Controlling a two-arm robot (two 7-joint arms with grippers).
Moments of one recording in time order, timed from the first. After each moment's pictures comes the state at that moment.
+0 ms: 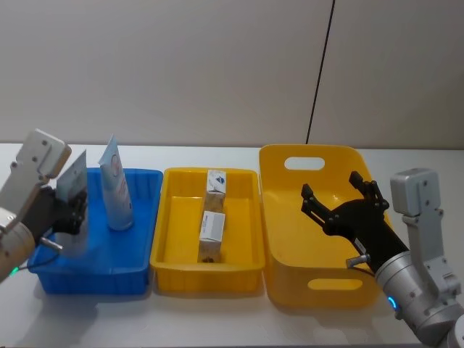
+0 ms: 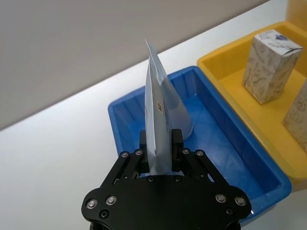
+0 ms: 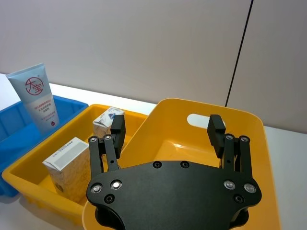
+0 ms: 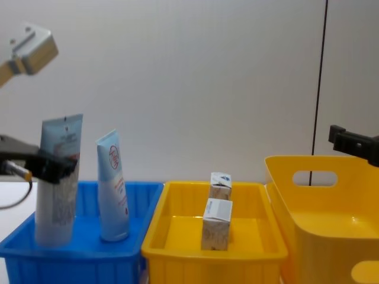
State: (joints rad) left arm -0.24 0.46 0.32 -1.73 -0.19 0.53 -0.08; right arm -0.01 0.34 -0.23 -1.77 0.29 0.03 0.07
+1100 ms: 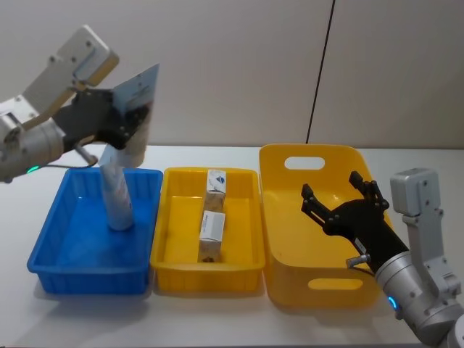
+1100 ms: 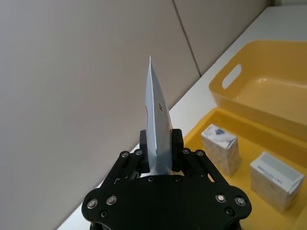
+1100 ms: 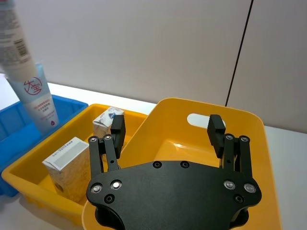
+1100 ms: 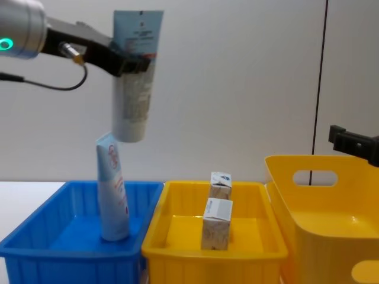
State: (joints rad) left arm -0.62 0.50 0.46 -1.62 -0.15 0.38 -0.46; right arm -0.01 0.34 -0.23 -1.77 0.29 0.03 0.07
